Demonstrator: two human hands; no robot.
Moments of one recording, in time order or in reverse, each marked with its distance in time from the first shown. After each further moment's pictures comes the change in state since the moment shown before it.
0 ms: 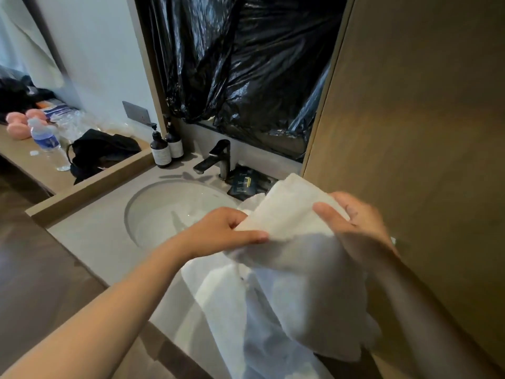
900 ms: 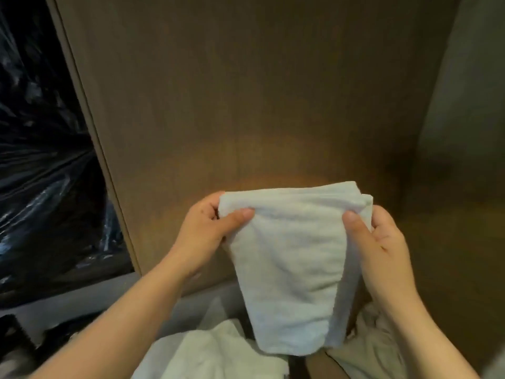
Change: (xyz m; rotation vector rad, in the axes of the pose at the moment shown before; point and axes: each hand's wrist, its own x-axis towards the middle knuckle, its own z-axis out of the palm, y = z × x) left_hand 0.070 0.224 0.040 -0.541 -0.376 0.684; right_hand -0.152 -0.075 -0.115 0.008 1.209 0.128
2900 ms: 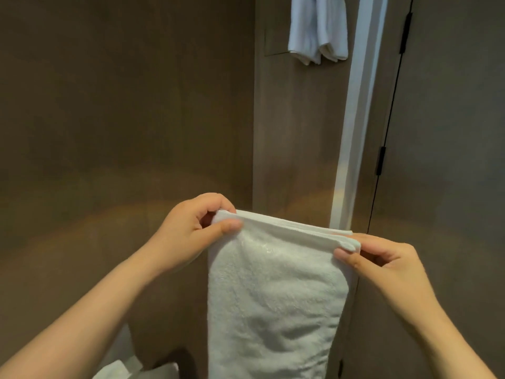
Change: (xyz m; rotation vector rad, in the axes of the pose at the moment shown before) left_hand -0.042 0.097 0.132 0.253 -0.495 0.674; right_hand -0.131 -0.139 -0.201 -0.240 0.149 -0.096
